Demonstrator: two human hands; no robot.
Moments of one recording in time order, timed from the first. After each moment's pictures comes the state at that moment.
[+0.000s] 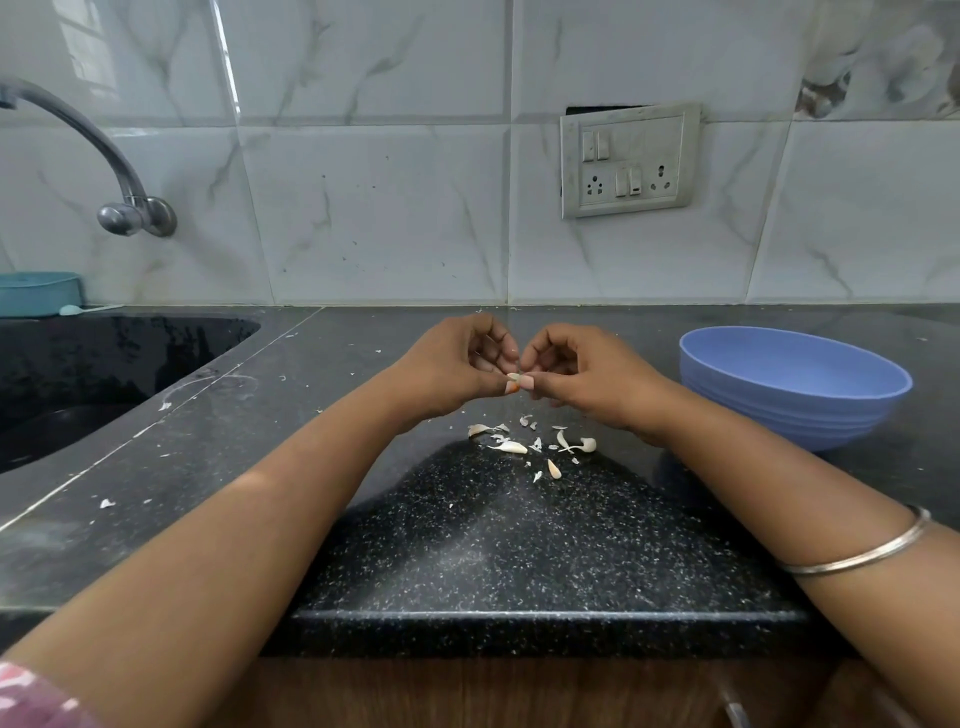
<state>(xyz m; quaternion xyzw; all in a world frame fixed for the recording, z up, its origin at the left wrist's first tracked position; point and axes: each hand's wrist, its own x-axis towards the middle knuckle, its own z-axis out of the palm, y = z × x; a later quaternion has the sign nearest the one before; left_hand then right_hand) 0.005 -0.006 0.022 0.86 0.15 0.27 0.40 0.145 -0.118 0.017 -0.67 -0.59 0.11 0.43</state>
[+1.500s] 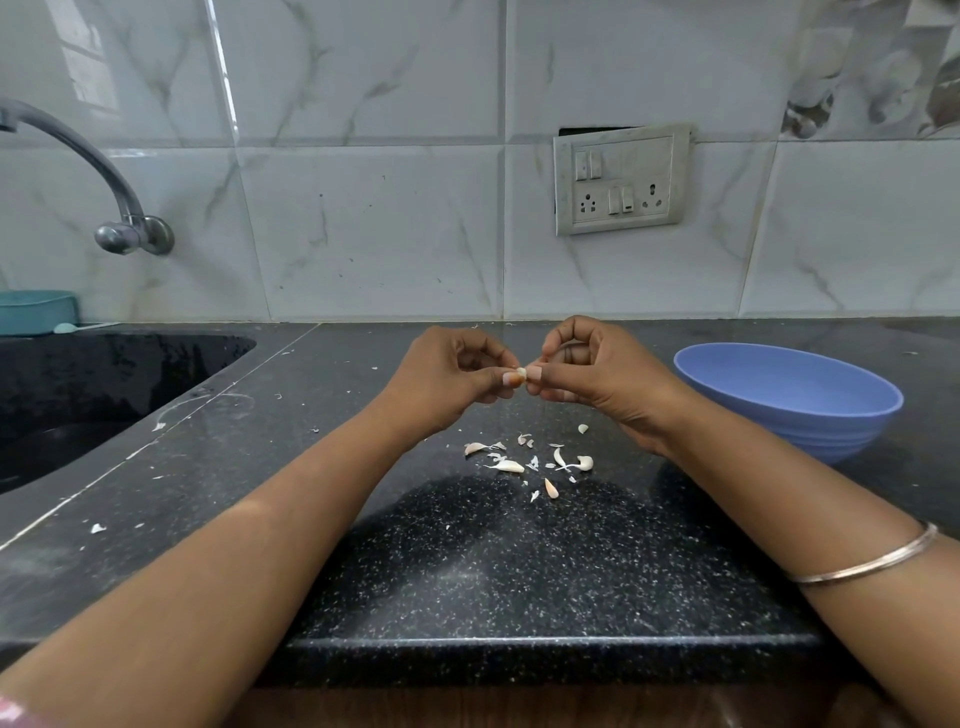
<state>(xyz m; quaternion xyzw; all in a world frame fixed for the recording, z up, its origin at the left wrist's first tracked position) 0.006 -0.009 0.021 0.83 0.15 0.35 0.41 0.143 -0.130 0.030 -0.57 -0.50 0.25 0.60</state>
